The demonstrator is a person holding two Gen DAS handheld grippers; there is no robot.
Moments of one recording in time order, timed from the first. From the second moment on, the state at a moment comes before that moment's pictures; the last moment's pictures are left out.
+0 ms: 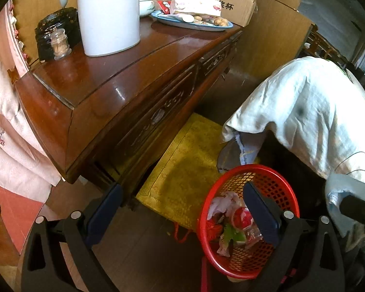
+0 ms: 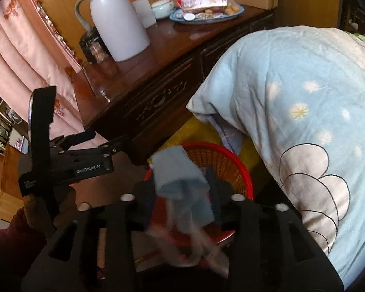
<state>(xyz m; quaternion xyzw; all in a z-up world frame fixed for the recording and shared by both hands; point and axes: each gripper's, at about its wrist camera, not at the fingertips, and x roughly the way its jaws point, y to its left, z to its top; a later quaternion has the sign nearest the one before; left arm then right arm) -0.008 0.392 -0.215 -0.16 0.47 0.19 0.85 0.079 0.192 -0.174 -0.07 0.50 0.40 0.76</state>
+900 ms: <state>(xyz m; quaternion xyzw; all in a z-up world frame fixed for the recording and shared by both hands) -0.012 0.307 -0.136 0.00 0.39 0.19 0.90 0.053 0.122 -0.111 -0.03 0.40 0.38 0.83</state>
